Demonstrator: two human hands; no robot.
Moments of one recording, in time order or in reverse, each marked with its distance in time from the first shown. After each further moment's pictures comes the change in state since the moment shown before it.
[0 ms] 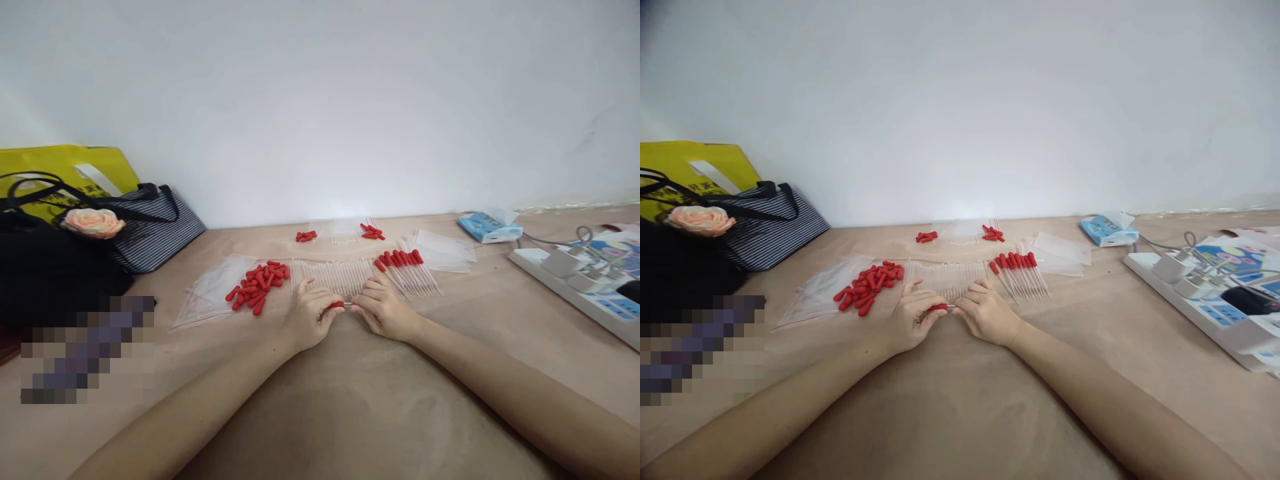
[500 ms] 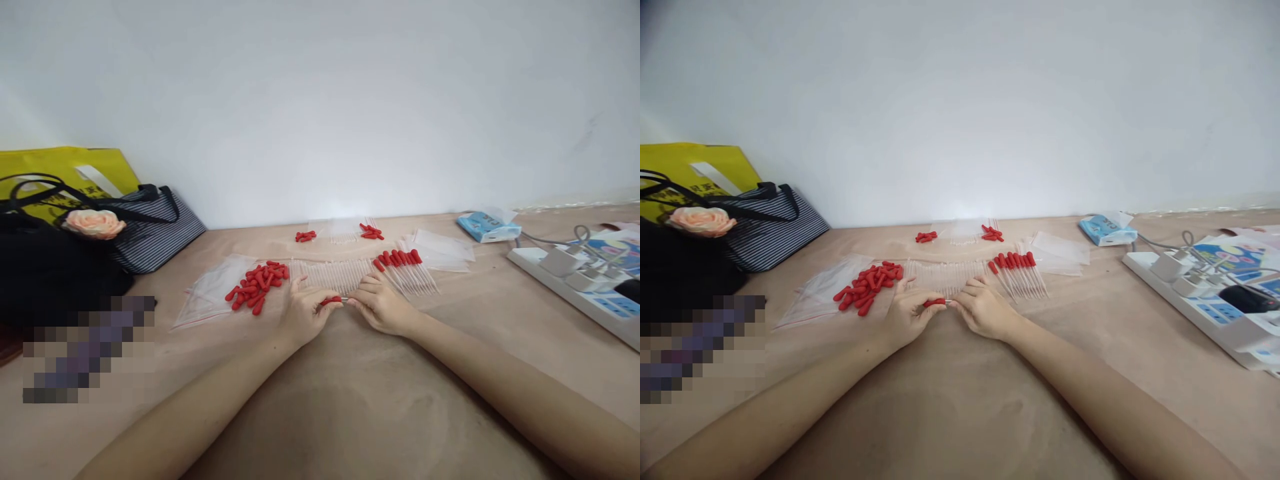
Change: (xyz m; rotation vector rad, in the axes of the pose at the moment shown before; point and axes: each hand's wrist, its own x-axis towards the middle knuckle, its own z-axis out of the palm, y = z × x) left_hand -0.001 -0.004 0.003 0.032 0.115 -0.055; right_hand 0.007 0.002 -0.007 0.045 -0.112 0.060
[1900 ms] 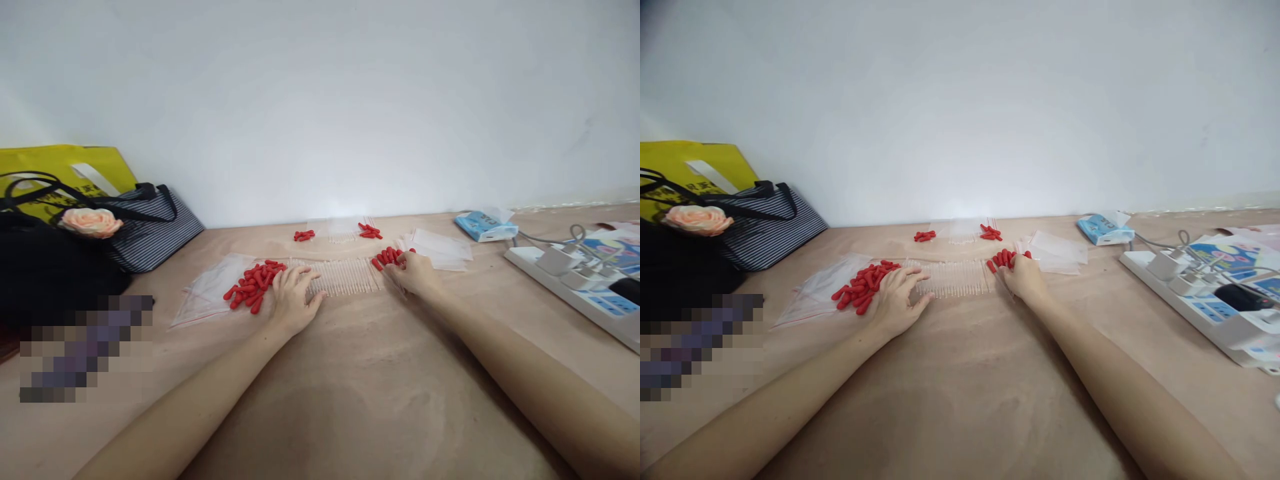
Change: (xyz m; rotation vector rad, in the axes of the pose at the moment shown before) left_hand 0.004 -0.011 -0.007 0.315 -0.006 -0.263; right_hand -0.012 0.065 -0.020 -0.156 -0.099 1.057
